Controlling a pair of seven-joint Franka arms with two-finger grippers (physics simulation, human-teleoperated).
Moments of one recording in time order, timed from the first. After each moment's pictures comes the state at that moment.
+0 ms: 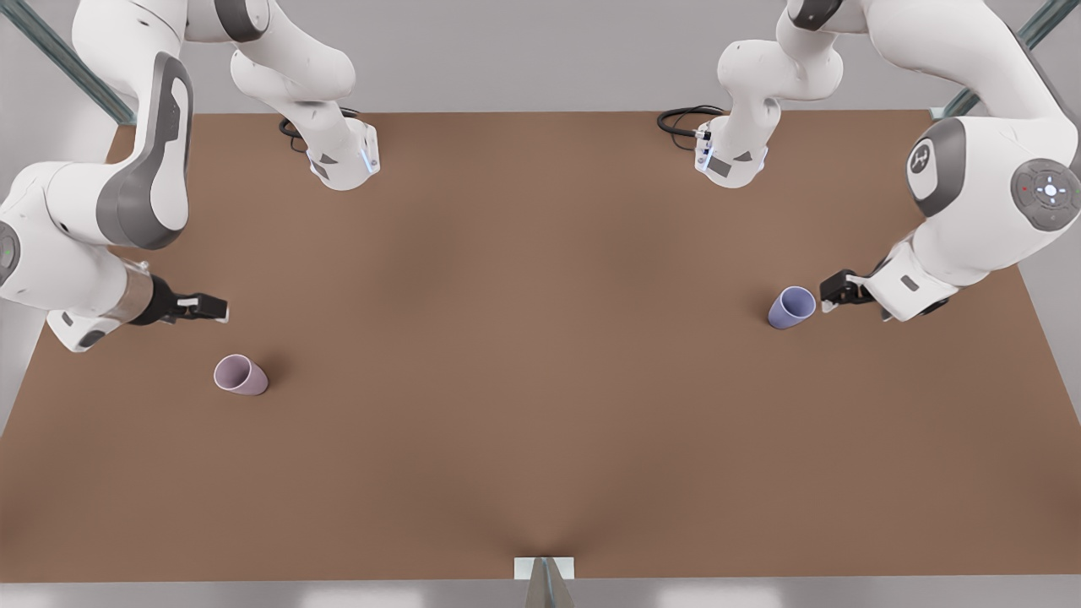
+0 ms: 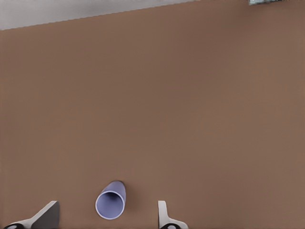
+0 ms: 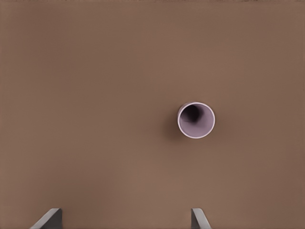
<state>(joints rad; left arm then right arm) -0.16 0.21 0.12 -1.35 -0.04 1.53 0.11 -0.04 0.24 -0.03 -1.45 0.05 1.53 -0.08</state>
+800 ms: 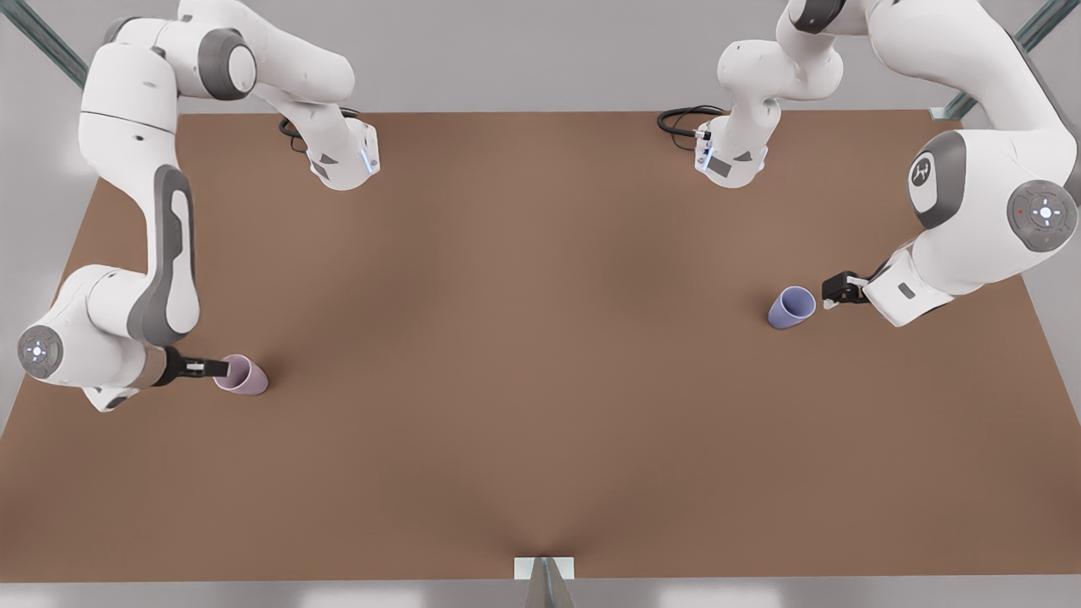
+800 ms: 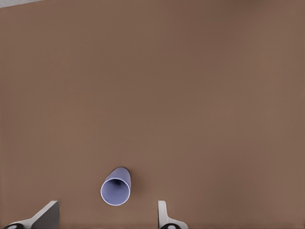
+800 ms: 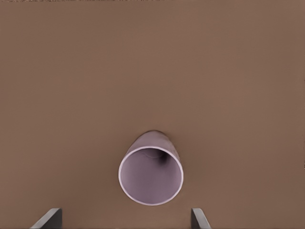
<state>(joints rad) -0.16 0.22 0.13 -1.38 -0.03 1.49 0.15 -0.17 0.51 -0.04 -1.53 0.05 1.84 -0.17</state>
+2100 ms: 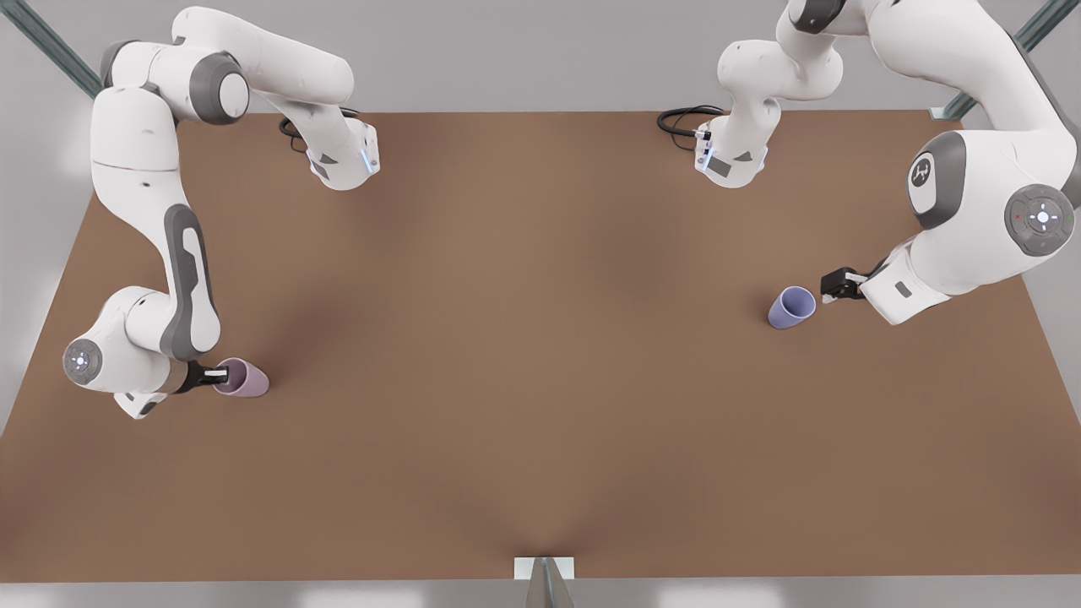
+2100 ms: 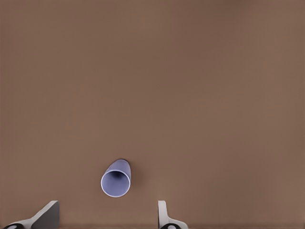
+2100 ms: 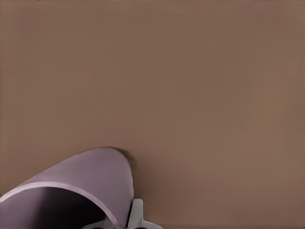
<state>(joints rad) -0.16 0.22 0.13 -1.38 -0.03 1.45 0.16 -0.23 0.60 -0.03 -1.67 0.05 2.09 -0.39</state>
